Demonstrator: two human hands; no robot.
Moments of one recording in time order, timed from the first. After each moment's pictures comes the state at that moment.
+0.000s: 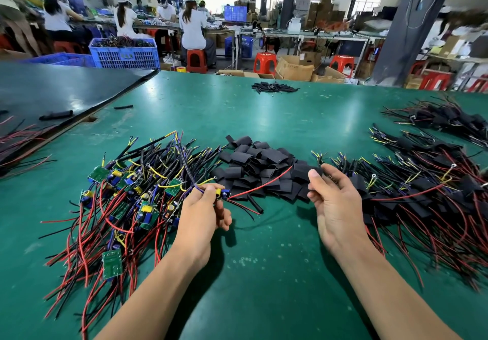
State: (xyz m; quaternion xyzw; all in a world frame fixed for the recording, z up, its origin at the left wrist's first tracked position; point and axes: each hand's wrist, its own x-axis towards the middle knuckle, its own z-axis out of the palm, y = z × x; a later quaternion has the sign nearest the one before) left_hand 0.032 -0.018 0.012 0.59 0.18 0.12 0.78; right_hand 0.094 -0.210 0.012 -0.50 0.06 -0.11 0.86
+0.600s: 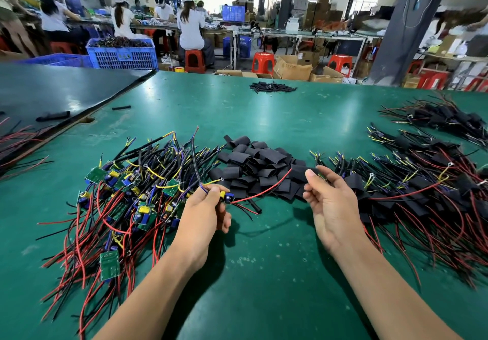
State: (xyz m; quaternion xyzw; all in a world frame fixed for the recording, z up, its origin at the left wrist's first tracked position) left_hand 0.033 -0.018 0.011 0.61 0.16 0.10 0.77; right_hand 0.094 -0.211 0.015 -0.49 0.07 -0.07 0.86
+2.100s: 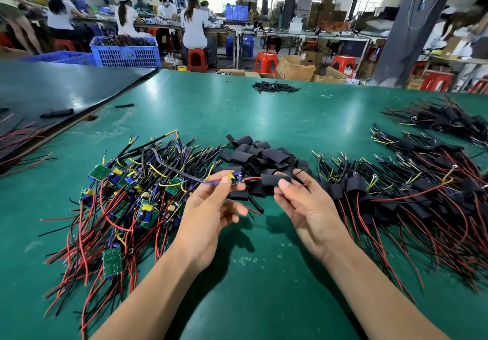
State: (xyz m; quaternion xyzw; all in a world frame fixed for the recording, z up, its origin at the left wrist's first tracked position) left_hand 0.028 -0.020 0.015 0.52 0.07 0.09 0.84; right_hand 0.077 -0.189 0.012 -0.45 -0.02 0.08 0.89
